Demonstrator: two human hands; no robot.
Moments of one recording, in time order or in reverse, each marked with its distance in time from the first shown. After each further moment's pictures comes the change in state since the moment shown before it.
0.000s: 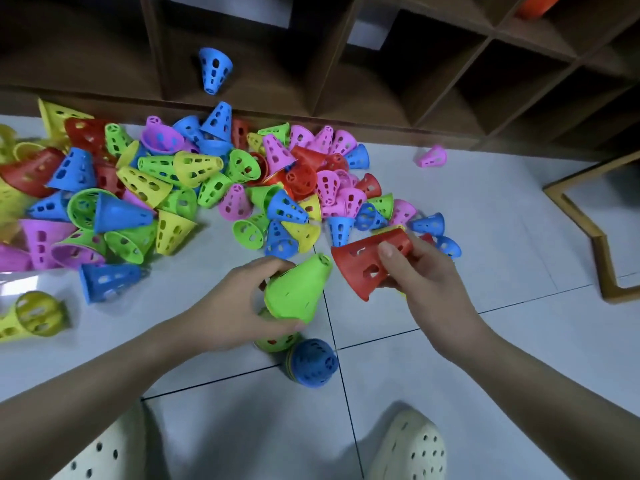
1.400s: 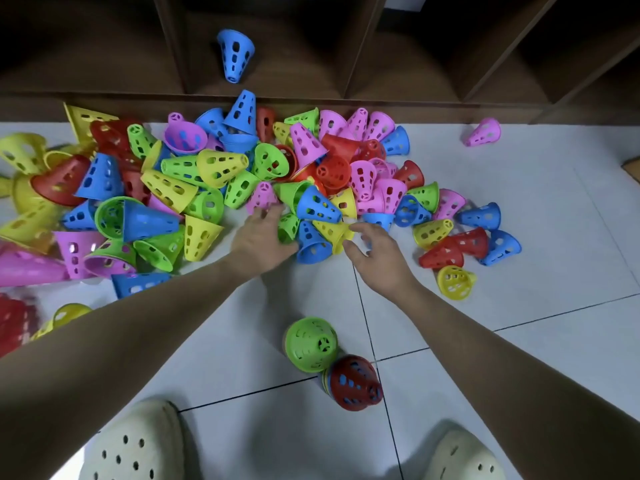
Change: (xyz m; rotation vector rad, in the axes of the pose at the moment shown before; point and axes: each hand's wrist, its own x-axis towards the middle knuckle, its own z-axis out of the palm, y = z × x) left_hand 0.114 -0.111 -0.034 0.585 0.119 -0.514; right_hand 0.138 0.140 0.054 -0.566 -0.084 0.024
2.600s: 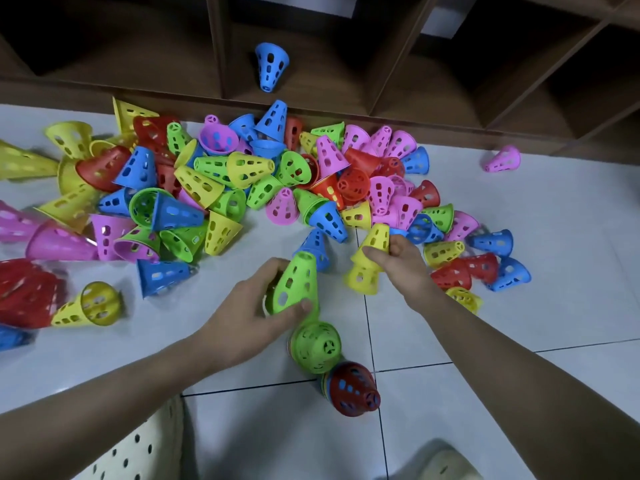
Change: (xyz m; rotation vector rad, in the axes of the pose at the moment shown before) left_hand -0.156 0.014 -0.039 -0.666 -0.013 0.200; right_hand 0.012 0.005 -0.023 0.365 -0.015 0.274
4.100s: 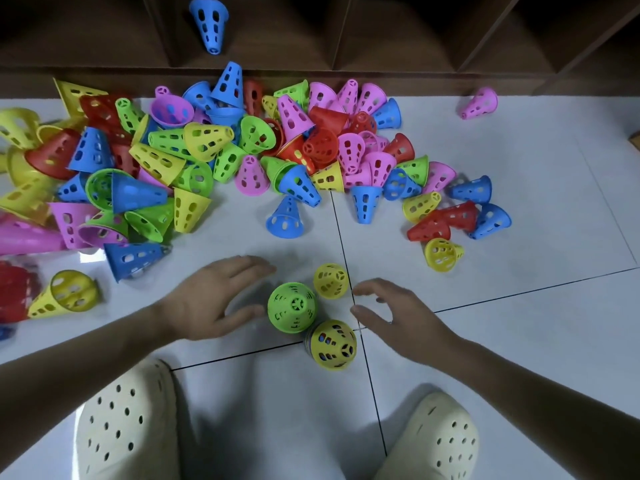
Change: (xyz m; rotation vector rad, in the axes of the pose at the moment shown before) left_hand 0.011 -0.080 -0.006 0.707 -0.285 0.503; right_hand -0.136 0.060 -0.040 -0.496 -0.316 -0.334
